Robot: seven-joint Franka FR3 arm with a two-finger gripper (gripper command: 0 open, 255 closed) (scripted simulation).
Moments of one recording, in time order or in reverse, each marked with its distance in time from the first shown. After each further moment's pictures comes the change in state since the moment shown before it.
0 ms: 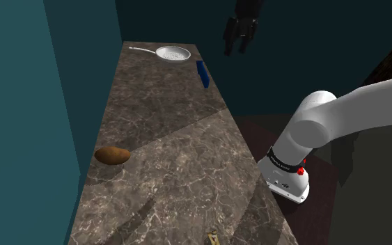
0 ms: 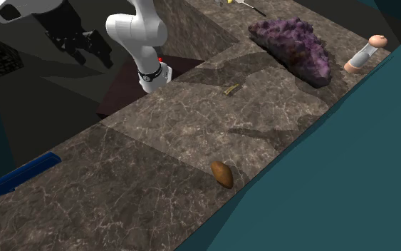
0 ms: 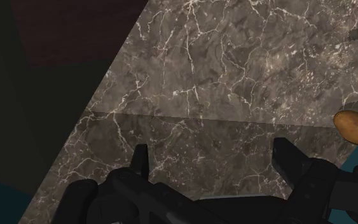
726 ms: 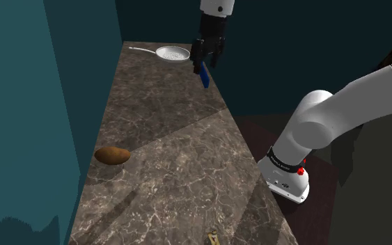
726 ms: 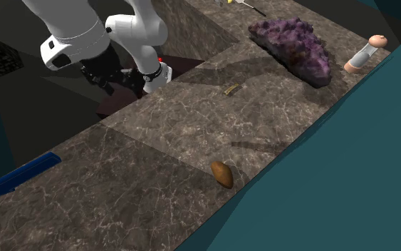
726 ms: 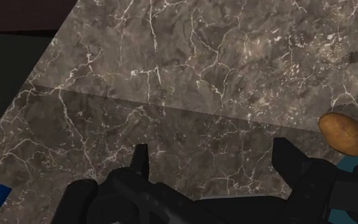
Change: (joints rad) arm 0.068 0.178 0.160 -0.004 0.050 0.199 0.087
